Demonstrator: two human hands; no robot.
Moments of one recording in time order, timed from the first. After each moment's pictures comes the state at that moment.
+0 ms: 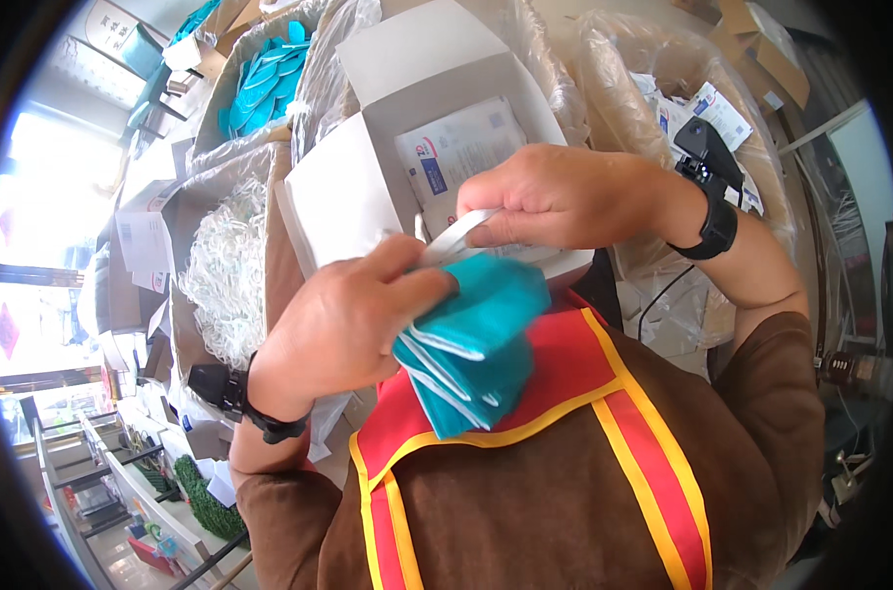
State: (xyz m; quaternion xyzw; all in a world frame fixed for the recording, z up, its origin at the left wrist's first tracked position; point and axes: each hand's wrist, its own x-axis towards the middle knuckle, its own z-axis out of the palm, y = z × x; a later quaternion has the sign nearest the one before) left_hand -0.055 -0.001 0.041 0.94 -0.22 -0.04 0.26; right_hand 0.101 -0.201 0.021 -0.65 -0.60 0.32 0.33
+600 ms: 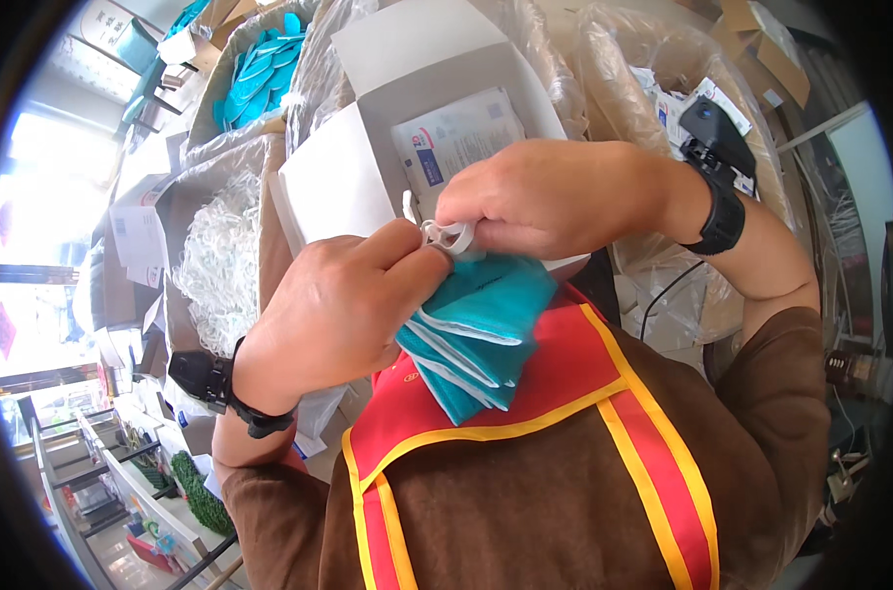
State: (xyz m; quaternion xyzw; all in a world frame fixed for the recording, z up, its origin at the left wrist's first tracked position) left_hand -0.047 -0.004 0.045 0.95 -0.28 -0.01 0.16; right_hand 0.099 -0.189 0.017 -0.67 -0.69 0.19 0.21
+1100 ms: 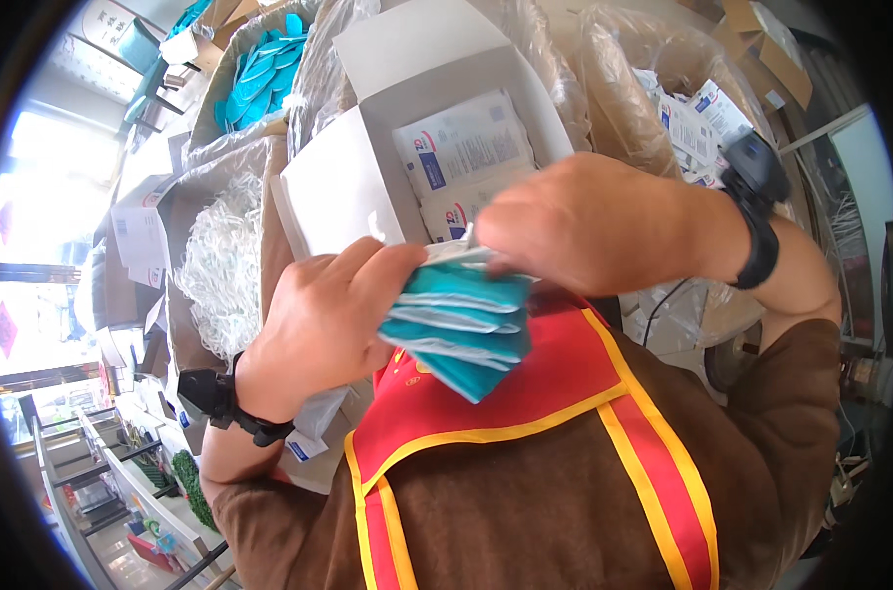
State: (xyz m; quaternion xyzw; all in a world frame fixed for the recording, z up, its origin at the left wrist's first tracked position) left_hand -0.057 0.006 0.031 0.95 -0.24 0.06 0.19; right_hand 0.081 -0.211 0.032 -0.66 -0.71 0.10 0.23
